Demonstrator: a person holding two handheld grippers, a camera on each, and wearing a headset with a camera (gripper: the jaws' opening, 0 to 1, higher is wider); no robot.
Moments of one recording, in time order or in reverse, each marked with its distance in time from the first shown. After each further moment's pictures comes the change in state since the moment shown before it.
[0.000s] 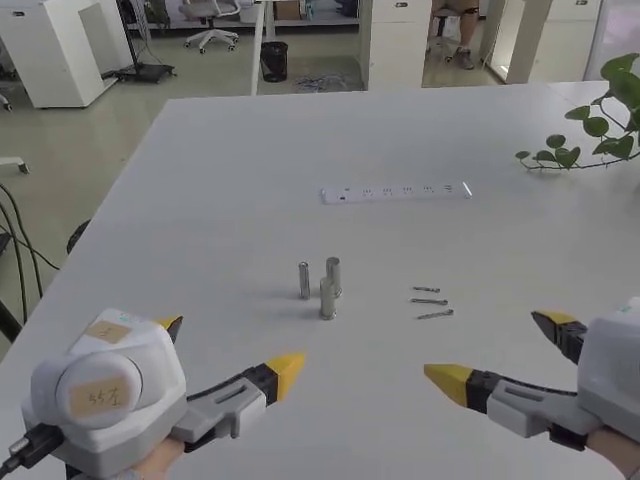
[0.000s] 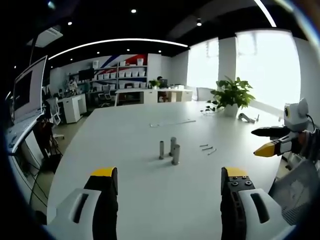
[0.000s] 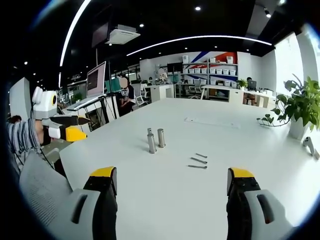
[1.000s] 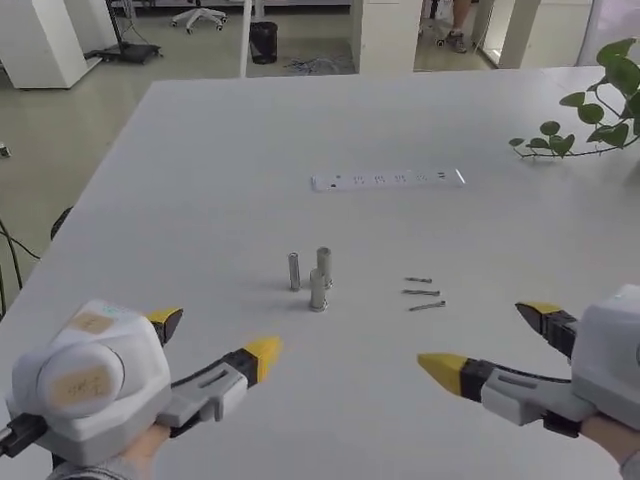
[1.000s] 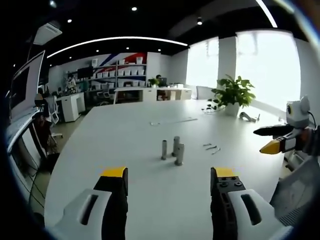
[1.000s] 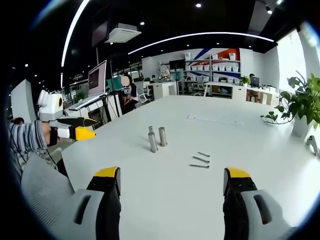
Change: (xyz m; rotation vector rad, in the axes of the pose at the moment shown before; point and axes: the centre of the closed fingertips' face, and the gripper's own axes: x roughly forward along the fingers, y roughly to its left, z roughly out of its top) left arm 0.027 0.015 -0.005 0.006 0.013 -0.014; right arm 0.011 -0.002 -0.003 0.015 0.029 0.037
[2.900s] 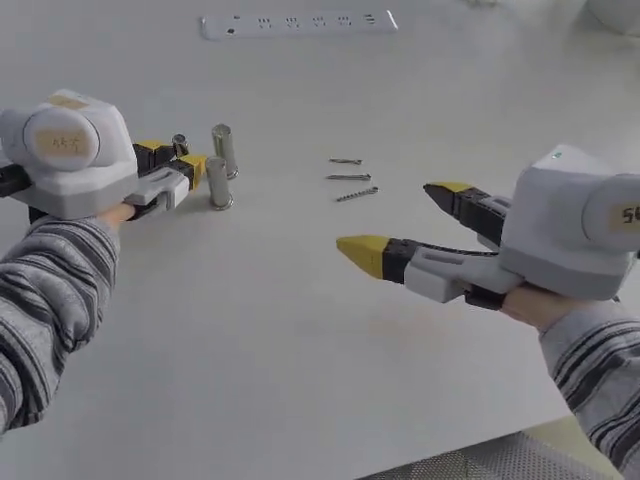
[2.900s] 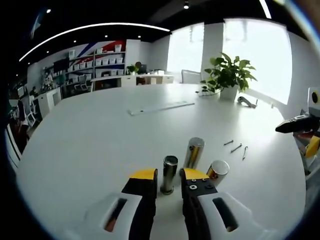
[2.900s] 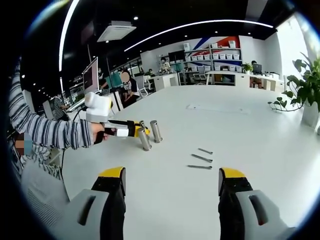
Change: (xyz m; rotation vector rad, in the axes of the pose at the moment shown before) left arm 0.194 0.002 -0.016 0.044 0.106 -0.184; right arm 0.049 -0.025 -0.005 0.067 0.065 0.046
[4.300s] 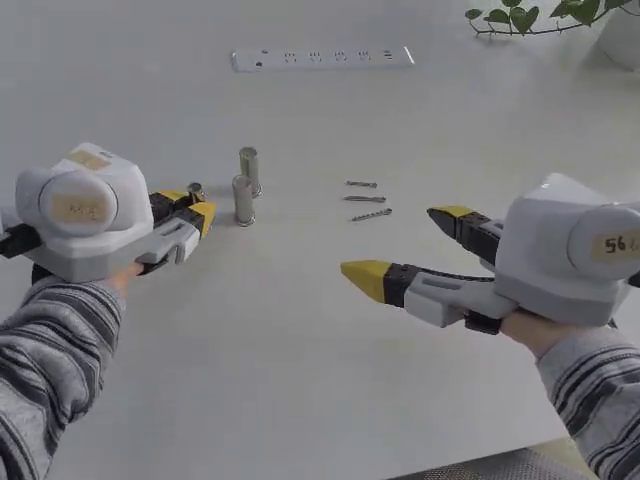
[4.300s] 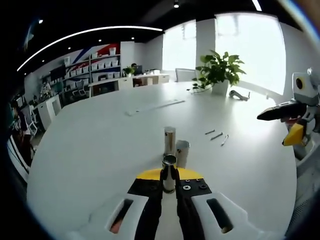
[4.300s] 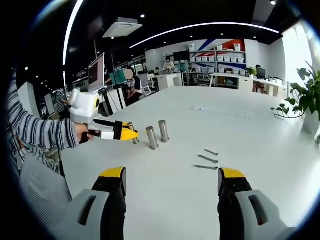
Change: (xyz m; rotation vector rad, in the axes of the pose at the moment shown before) left arm -0.062 -0.033 -0.011 0.077 0.020 -0.005; right arm -0.005 0.019 0.001 -0.055 0.007 0.008
